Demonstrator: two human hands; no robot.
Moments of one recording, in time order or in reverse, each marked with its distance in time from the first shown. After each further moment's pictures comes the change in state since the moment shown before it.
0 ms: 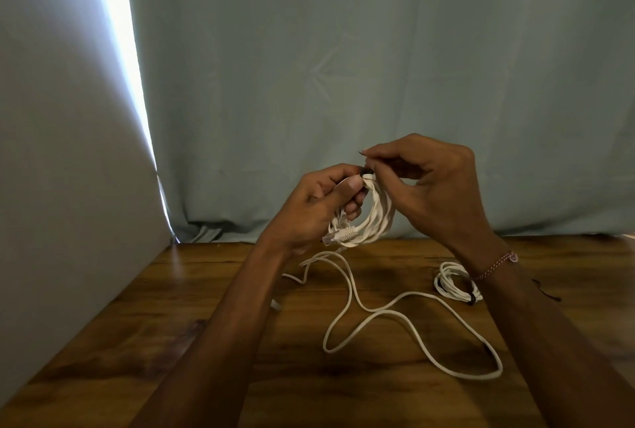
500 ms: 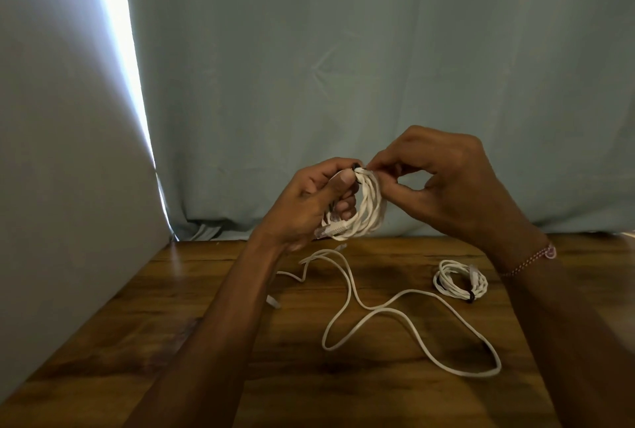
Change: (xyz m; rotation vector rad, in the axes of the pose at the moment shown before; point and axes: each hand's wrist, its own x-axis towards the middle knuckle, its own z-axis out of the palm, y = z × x) left_hand -0.001 0.002 -0.002 -0.129 0.017 -0.022; right_hand 0.009 -0.003 -0.028 -0.100 -0.261 -0.169
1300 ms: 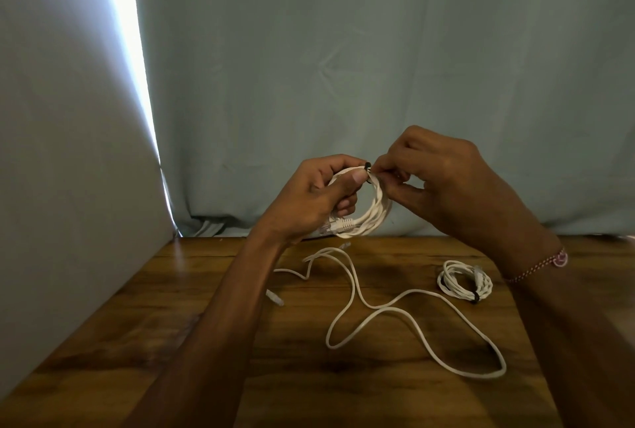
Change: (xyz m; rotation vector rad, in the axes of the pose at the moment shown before) left_hand -0.003 0.015 -0.003 0.295 -0.009 0.015; right_hand 0.001 -0.006 0.003 -0.184 -0.162 -0.015
